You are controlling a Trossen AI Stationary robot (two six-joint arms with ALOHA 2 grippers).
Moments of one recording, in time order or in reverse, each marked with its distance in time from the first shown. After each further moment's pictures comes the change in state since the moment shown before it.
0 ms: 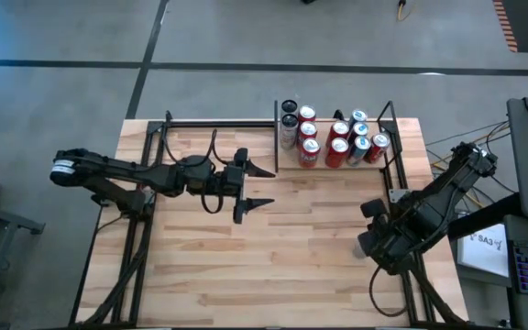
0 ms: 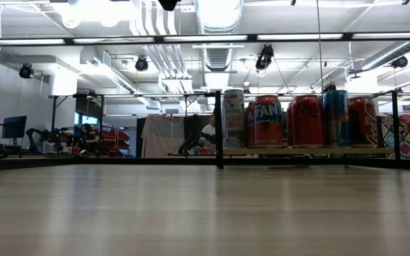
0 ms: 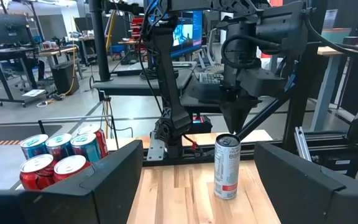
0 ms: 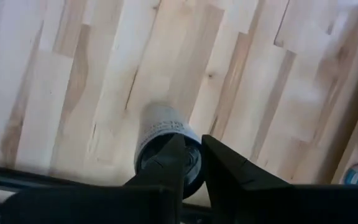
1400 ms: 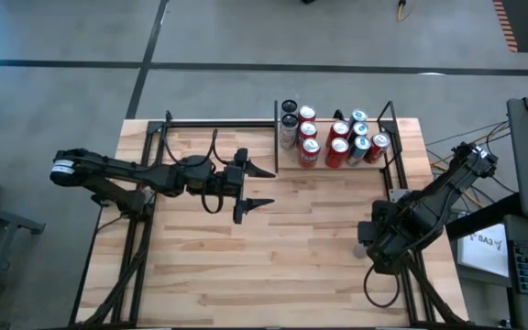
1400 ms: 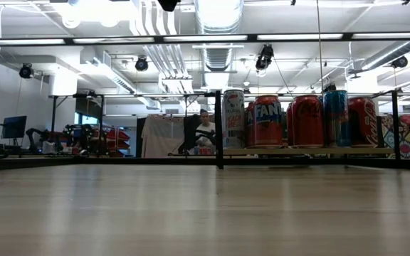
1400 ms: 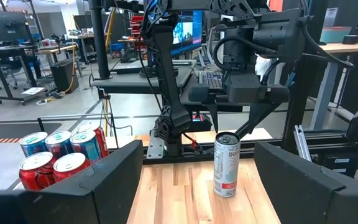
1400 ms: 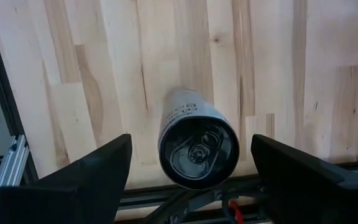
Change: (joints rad) left arm 0.000 -0.001 0.000 -0.008 0.001 -0.003; right arm -0.025 0.000 -0.037 -0.003 -0.085 0.410
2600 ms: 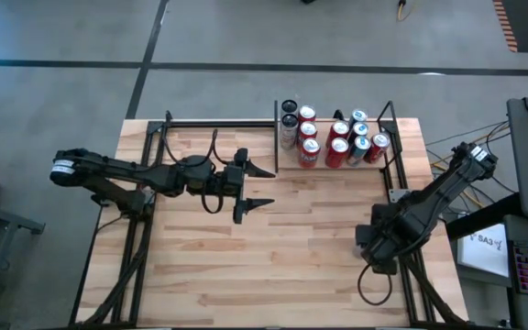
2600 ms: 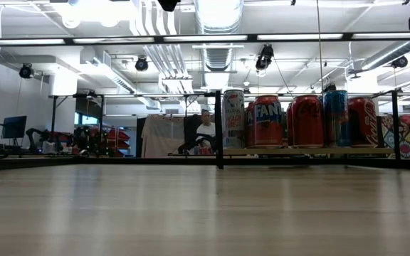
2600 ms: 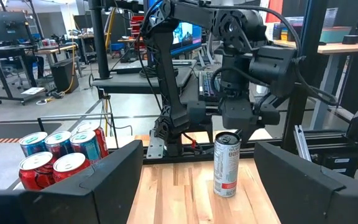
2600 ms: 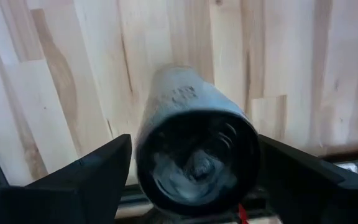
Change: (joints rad) left arm 0.000 0.000 0.000 0.000 0.000 0.000; right arm 0.000 0.000 -0.183 0.084 -0.055 0.018
